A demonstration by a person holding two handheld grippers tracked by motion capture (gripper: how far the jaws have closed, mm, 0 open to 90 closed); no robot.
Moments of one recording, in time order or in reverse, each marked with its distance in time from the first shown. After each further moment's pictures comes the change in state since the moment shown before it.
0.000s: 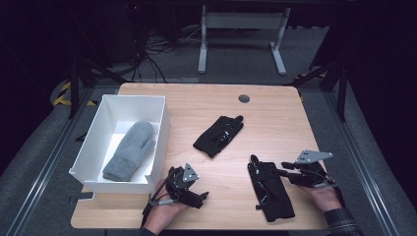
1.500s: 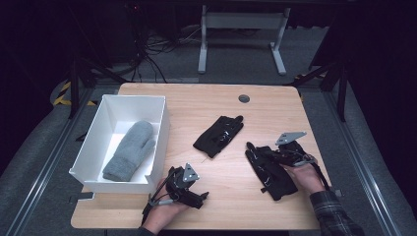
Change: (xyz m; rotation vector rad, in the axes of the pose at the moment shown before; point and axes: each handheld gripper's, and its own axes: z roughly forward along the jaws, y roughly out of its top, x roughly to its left) left arm 0.000 0.000 0.000 0.002 -0.003 0.004; right arm -0.021 0.047 0.054 0.096 0.027 -0.064
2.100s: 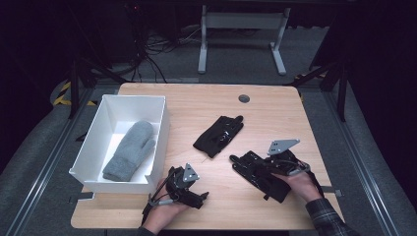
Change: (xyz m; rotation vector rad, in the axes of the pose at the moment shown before) left arm 0.000 0.000 0.000 -0.001 0.001 0.000; right arm 0.044 0.018 -0.001 -0.060 0.138 -0.106
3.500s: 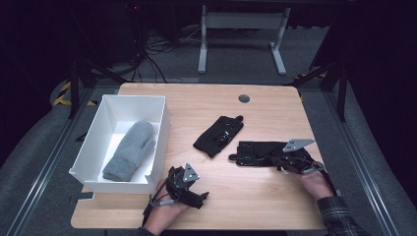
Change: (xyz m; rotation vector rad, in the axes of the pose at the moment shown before) left arm 0.000 0.000 0.000 0.000 0.001 0.001; right arm -0.030 -0.043 -0.020 0.046 -0.102 0.108
